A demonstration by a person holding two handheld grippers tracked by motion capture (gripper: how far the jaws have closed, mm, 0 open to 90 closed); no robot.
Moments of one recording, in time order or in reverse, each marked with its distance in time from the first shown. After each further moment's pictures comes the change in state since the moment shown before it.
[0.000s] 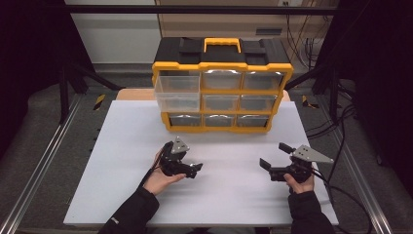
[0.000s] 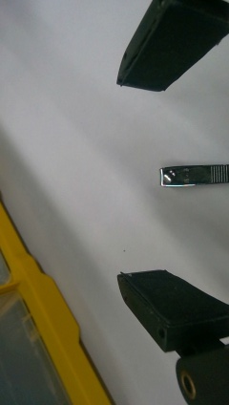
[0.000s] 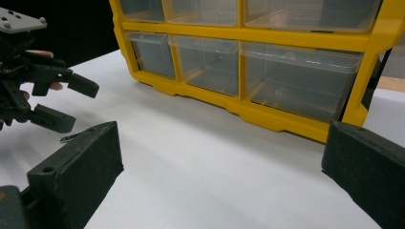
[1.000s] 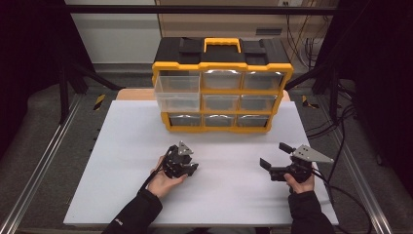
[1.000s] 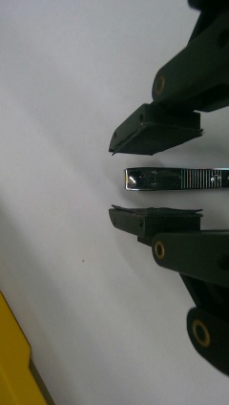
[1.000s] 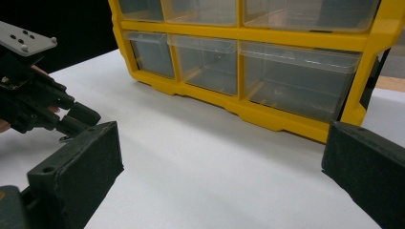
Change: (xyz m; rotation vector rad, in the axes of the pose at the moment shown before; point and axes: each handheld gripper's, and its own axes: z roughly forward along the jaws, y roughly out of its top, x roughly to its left) left arm -0.007 -0.005 0.010 0.137 0.031 -0.019; right arm -0.001 0.000 0.000 0.002 -0.002 -0.002
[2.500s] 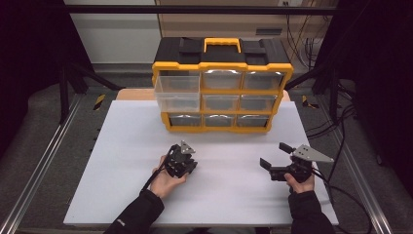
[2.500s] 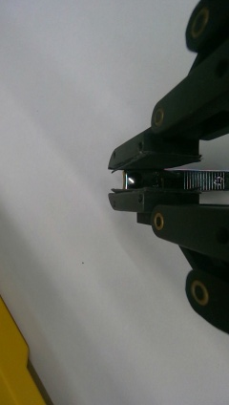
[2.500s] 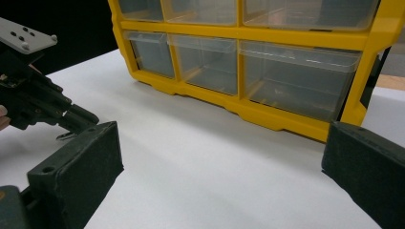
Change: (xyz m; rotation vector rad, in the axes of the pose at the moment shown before) left arm -0.005 0.007 -0.003 0.026 0.017 -0.014; right arm 0.000 0.000 0.000 0.004 0.000 0.005
